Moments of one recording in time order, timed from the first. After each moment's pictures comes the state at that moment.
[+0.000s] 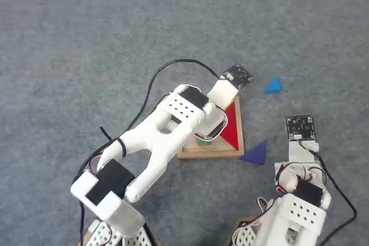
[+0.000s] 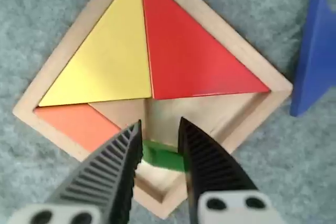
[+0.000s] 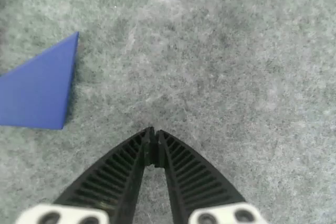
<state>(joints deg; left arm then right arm) 31.1 7.5 19.8 64.0 -4.8 22.5 -78.2 90.9 57.9 26.6</state>
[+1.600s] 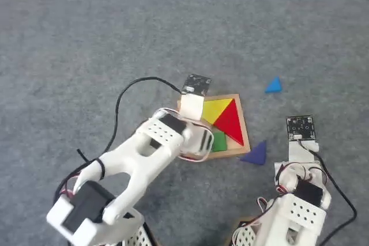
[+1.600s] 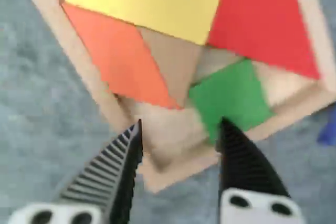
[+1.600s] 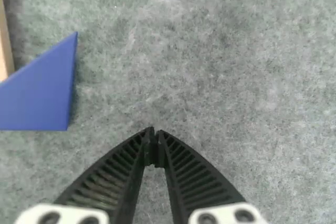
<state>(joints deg) 29.5 -6.6 46.6 49.1 25.3 22.5 -78.2 90.9 57.9 26.6</state>
